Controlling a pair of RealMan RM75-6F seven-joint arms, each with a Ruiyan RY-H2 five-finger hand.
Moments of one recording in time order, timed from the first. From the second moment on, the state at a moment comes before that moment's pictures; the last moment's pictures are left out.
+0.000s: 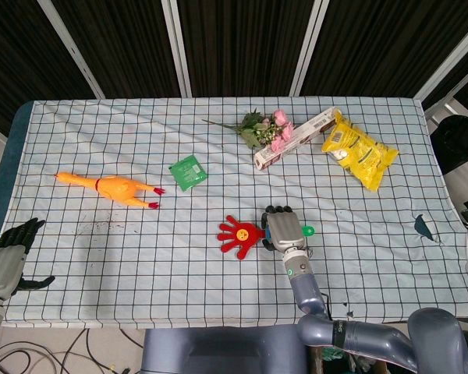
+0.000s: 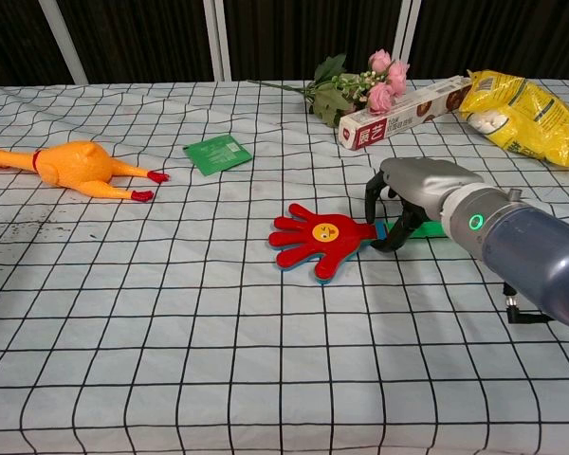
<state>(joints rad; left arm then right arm) -0.18 -1.03 -0.03 -1.82 1.25 1.23 0.11 0.76 -1.83 0.26 -1.41 -0.75 1.10 -0.70</state>
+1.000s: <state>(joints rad) -0.18 -1.03 -0.03 -1.82 1.25 1.24 0.11 0.76 -1.83 0.26 -1.41 -0.75 1.11 -0.68</state>
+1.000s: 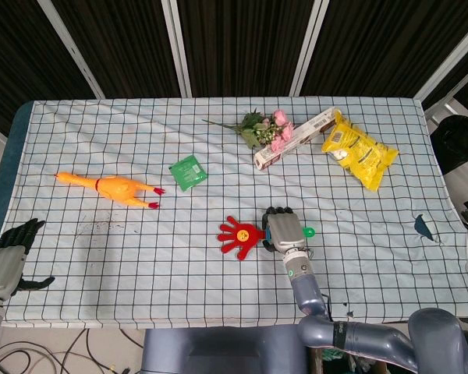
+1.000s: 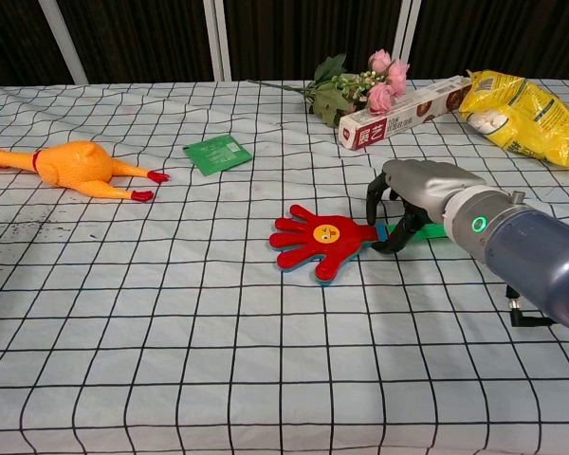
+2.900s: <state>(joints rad) -0.18 -1.03 -0.01 -1.82 1.26 1.24 0.11 0.57 -1.74 0.54 -1.84 -0.93 1.30 0.07</state>
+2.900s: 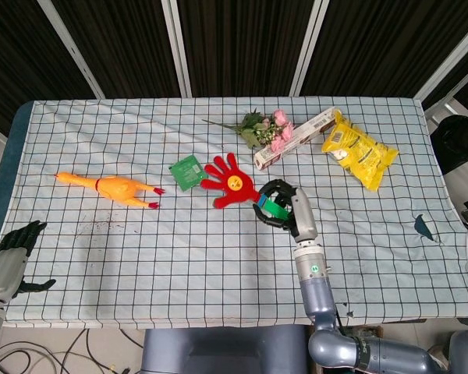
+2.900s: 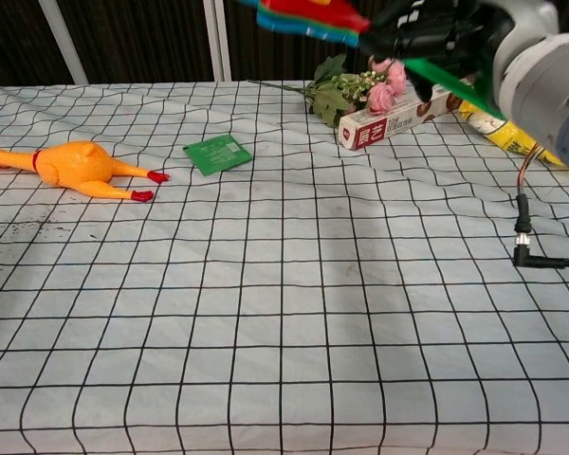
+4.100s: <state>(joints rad) -0.18 -1.02 -0.01 -1.83 1.25 1.22 0.10 0.54 -1.64 0.63 -1.96 -0.97 1.35 0.13</state>
